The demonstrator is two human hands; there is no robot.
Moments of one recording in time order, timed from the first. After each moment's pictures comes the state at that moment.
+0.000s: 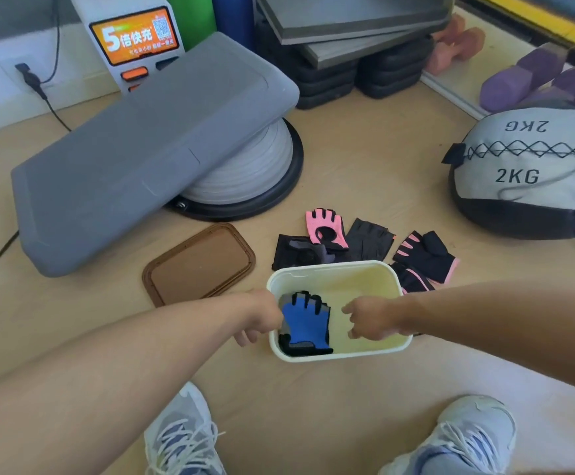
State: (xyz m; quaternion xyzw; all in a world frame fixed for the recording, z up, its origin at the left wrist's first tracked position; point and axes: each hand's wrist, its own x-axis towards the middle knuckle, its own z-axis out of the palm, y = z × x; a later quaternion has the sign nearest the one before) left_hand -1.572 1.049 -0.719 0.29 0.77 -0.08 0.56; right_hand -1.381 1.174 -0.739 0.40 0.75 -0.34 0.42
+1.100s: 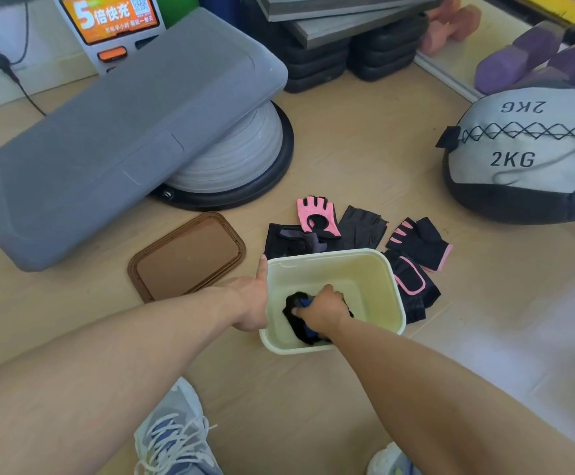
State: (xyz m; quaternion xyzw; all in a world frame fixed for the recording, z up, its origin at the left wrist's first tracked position) left_hand -1.568 1.047 -0.709 0.51 0.74 -0.19 0.38; right_hand -1.425 1.132 -0.837 0.59 0.69 -0.35 0.22
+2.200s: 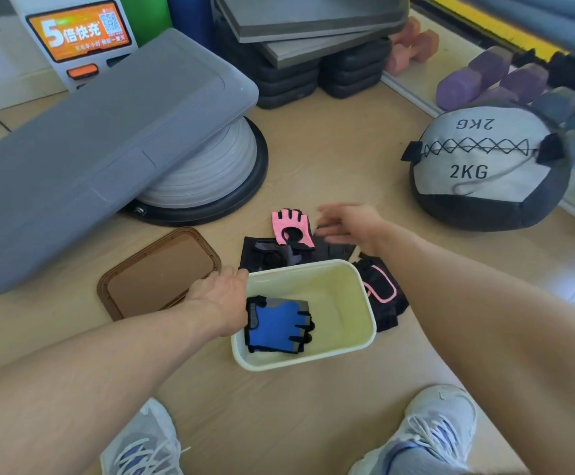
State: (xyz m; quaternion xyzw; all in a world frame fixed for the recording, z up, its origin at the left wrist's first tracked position) left_hand -1.564 1.061 -0.706 0.54 0.78 -0.16 0.26; right_hand -1.406 1.286 -0.703 0.55 0.53 -0.65 -0.07
